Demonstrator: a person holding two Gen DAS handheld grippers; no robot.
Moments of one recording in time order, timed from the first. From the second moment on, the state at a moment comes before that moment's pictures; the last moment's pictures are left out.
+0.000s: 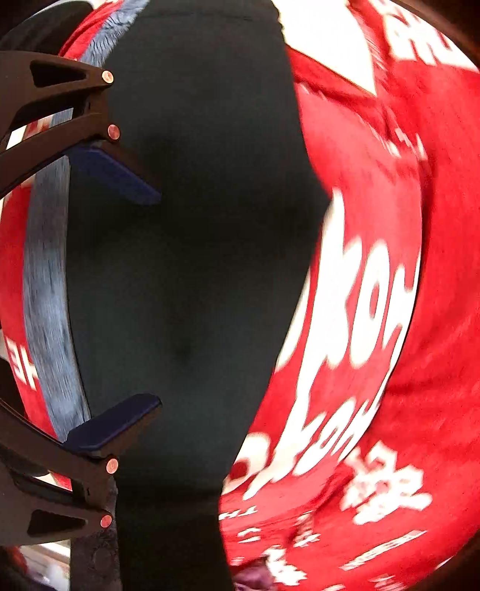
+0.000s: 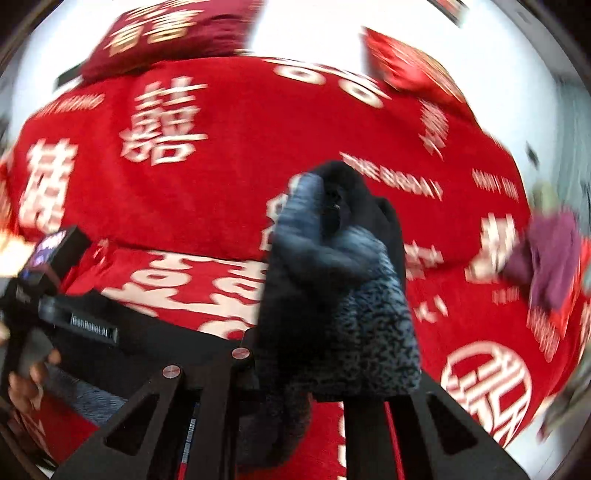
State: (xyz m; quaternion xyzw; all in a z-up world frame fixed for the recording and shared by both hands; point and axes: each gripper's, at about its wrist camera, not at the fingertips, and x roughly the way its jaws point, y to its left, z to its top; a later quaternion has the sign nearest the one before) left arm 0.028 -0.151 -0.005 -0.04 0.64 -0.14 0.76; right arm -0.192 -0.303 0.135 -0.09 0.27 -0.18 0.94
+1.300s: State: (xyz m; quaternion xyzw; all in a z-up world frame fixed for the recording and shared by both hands) left arm 0.030 -0.044 0.029 -0.08 0.58 -0.15 0.80; right arm -0.177 -0.055 0.042 -0.32 0.34 -0.01 0.89
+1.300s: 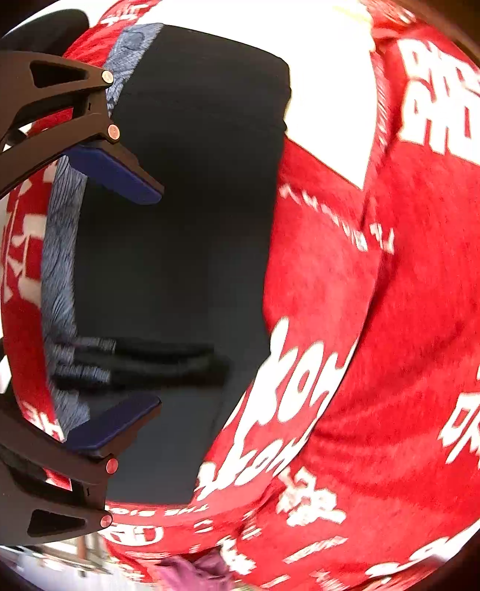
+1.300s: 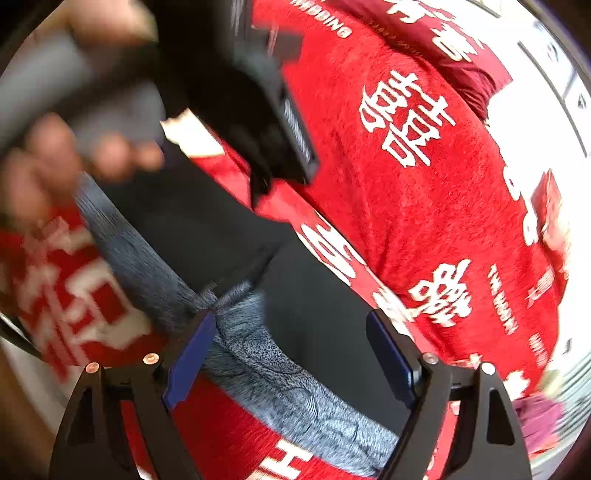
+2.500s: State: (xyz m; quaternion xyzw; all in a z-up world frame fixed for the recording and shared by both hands) left arm -0.042 -0.176 -0.009 0.07 0.57 -0.27 0.77; right arm -0.167 -0.311 0.046 0.15 0.45 0.00 0.88
